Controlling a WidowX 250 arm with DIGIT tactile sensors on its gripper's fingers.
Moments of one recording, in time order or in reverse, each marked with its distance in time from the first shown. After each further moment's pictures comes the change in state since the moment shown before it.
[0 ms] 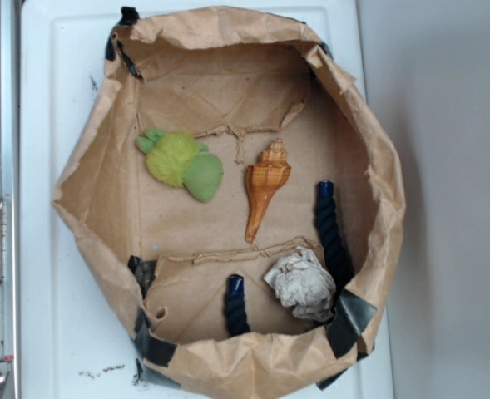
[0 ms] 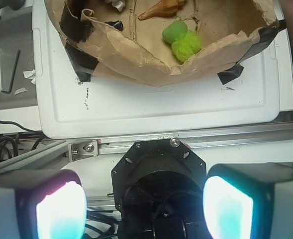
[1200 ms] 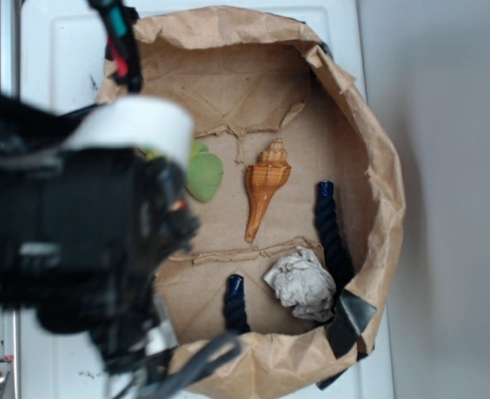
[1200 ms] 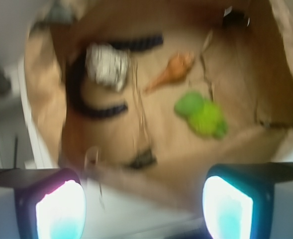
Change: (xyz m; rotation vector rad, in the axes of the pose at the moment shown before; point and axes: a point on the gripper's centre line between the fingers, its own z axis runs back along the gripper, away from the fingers) arm 0.121 0.014 -0.043 -0.047 -0.243 0.309
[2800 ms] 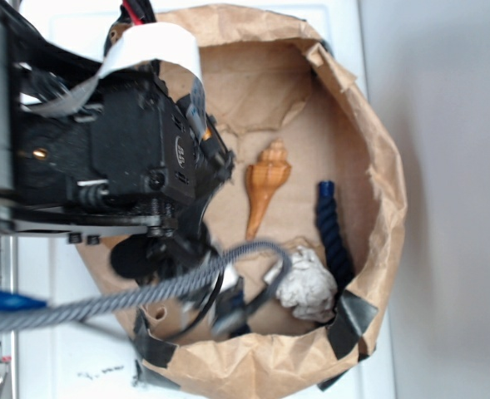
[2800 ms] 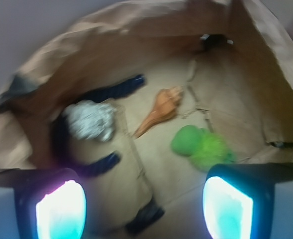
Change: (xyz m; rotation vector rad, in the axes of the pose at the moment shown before) arm 0.003 0.006 -0.039 0.045 -0.082 0.164
